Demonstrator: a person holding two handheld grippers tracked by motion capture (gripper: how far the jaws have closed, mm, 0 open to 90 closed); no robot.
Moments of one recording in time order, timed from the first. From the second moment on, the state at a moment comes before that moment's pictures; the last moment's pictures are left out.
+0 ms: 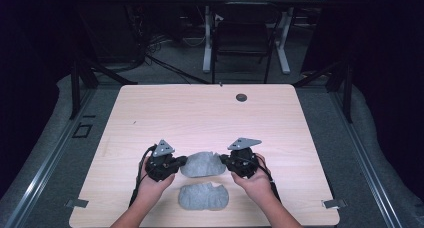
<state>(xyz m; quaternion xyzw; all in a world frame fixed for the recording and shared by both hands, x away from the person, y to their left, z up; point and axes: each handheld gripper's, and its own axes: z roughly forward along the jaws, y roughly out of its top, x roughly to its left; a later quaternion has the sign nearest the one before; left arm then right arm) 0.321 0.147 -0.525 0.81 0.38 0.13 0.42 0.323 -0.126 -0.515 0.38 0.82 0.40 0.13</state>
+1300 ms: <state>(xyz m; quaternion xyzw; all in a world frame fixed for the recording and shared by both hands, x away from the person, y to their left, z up) 0.246 0.161 -0.523 0.82 0.35 0.09 0.44 0.247 -0.140 -0.509 0.34 0.84 0.40 0.12</state>
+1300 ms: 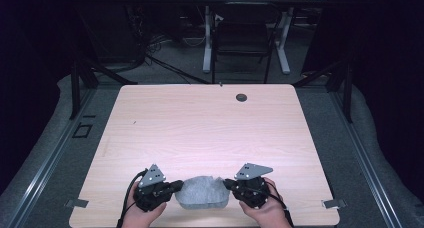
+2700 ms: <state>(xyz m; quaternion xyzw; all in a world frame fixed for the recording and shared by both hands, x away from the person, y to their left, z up) 0.261 0.147 -0.571 0.85 0.36 0.09 0.37 0.259 -0.140 -0.557 0.36 0.86 0.35 0.09</state>
